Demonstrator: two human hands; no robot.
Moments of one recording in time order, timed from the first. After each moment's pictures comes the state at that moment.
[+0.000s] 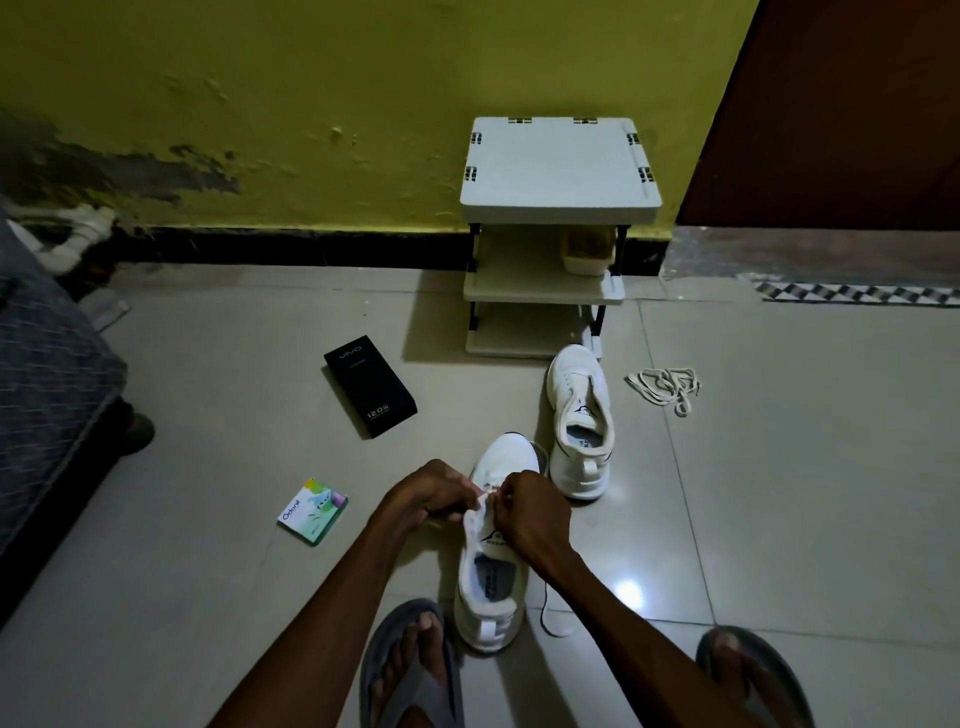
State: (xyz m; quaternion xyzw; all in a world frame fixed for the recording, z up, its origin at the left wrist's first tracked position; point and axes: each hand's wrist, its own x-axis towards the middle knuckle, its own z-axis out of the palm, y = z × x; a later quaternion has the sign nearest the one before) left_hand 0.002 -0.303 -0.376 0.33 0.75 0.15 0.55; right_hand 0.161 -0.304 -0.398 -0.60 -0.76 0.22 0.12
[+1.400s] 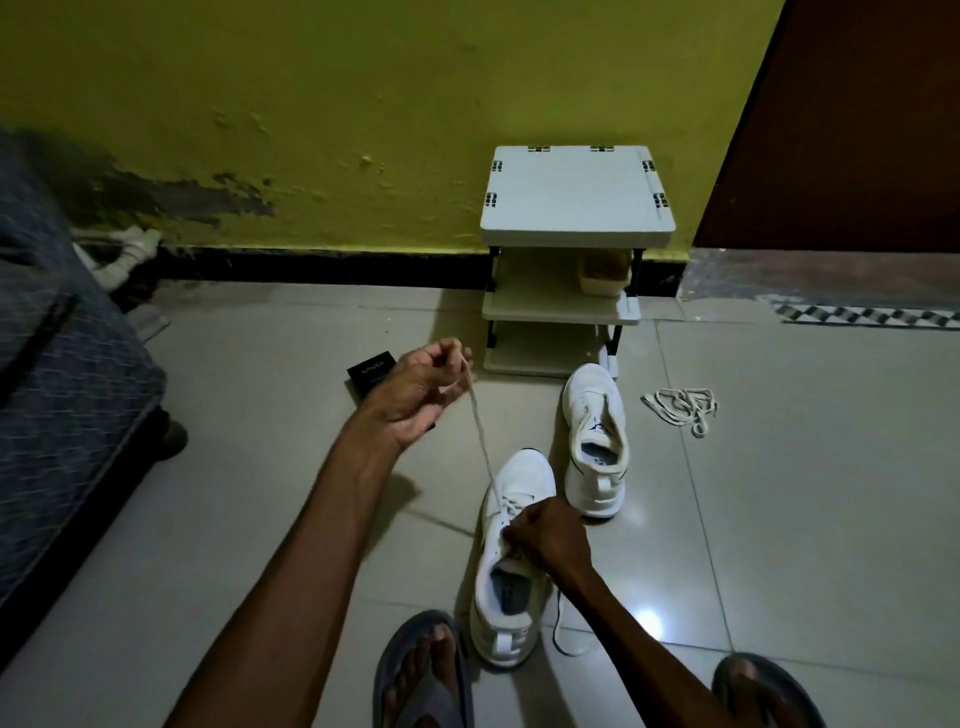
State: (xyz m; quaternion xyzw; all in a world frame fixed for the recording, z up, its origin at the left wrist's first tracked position) left_hand -0.024 -0.269 -0.242 0.25 0.44 0.59 0.63; right_hand 0.168 -0.303 -0.400 -0.64 -0.63 0.43 0.10
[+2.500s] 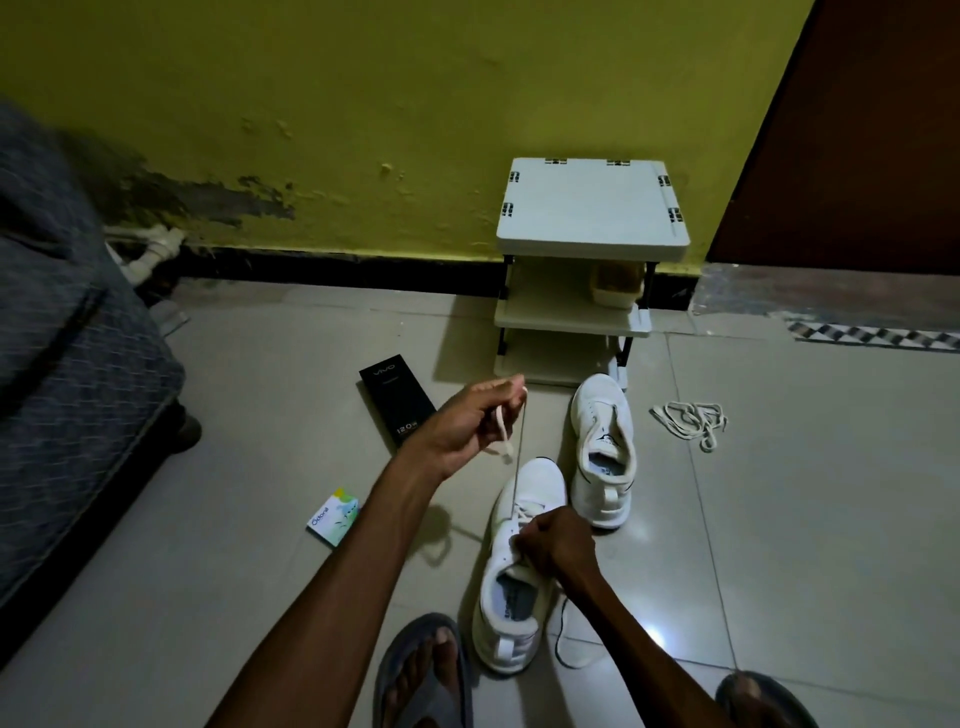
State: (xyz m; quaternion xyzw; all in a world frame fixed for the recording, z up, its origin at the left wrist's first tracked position) left_hand 0.015 -0.278 -0.255 0.38 0.48 0.46 0.64; right_hand 0.172 -0.300 -0.407 -0.63 -0.64 0.42 0.10
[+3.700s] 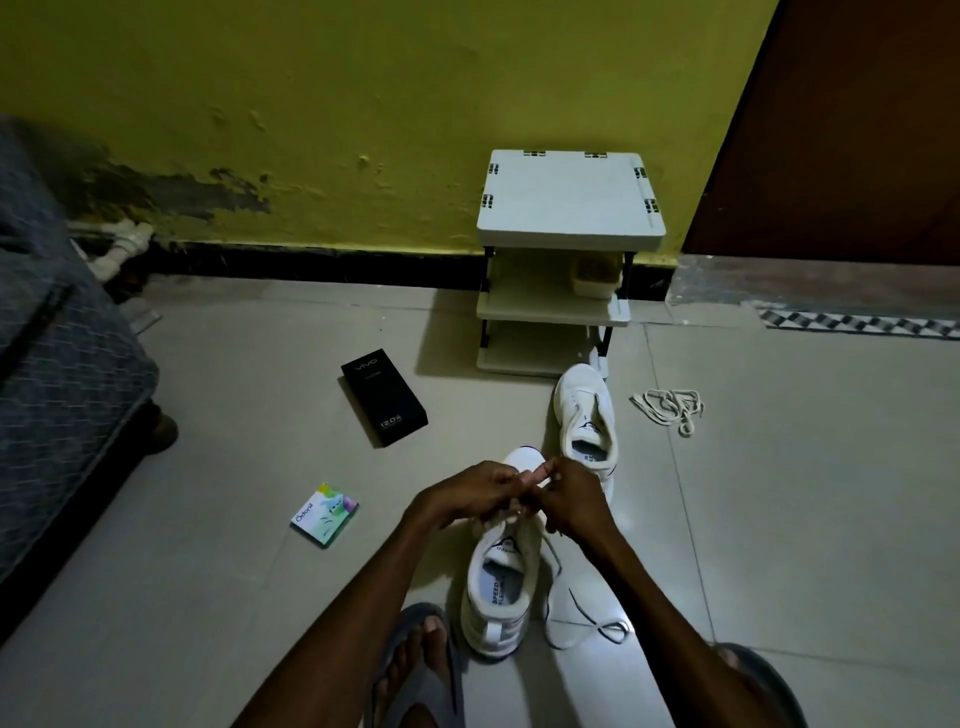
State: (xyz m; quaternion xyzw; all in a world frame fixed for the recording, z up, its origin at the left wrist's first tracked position) left_hand 0.030 -0.301 -0.355 0.57 0.59 0.17 0.54; right_hand 0.197 -0.286 -0.349 -0.59 -0.62 0.48 0.17
